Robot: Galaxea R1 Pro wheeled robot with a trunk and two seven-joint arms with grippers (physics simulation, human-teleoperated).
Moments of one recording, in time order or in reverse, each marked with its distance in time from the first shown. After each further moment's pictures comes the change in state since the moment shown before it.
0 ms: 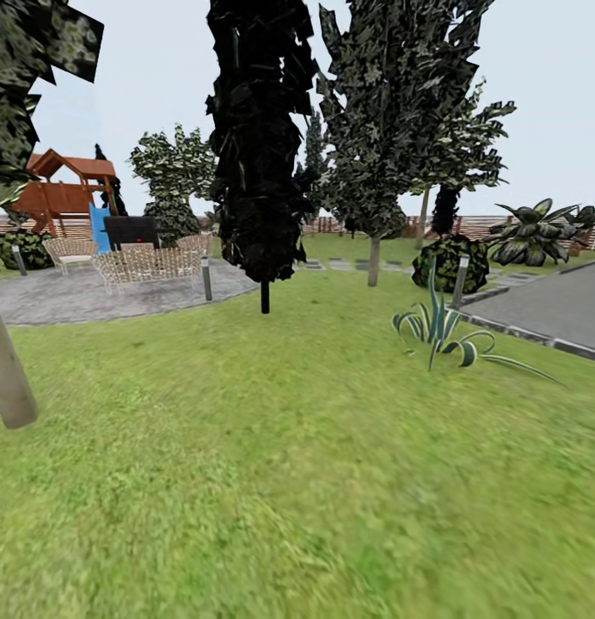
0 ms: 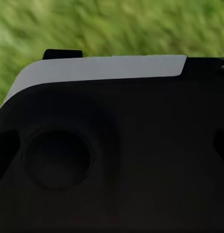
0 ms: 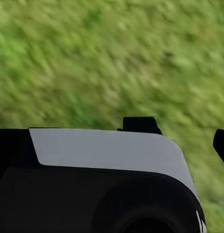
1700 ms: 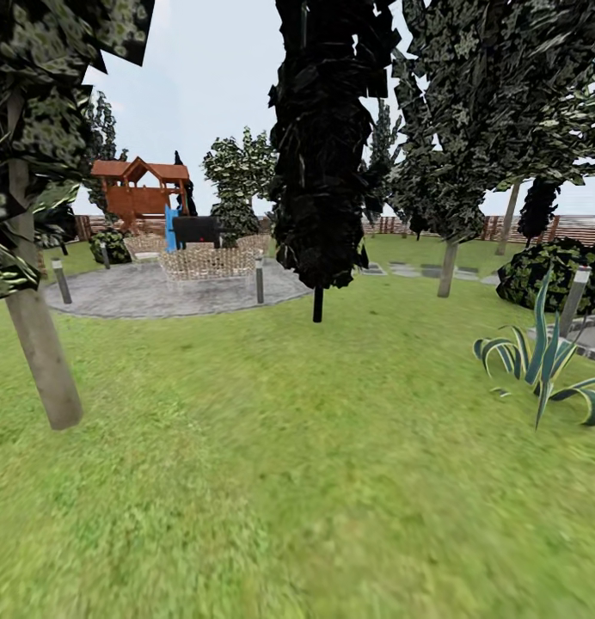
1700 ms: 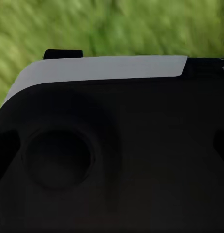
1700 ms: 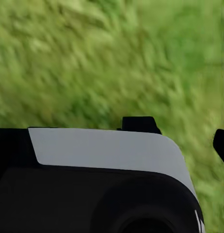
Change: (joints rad) left arm 0.000 0.000 0.003 0.000 0.002 0.000 0.001; right arm 0.000 -0.002 0.001 0.002 0.000 -0.001 0.001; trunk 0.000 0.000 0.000
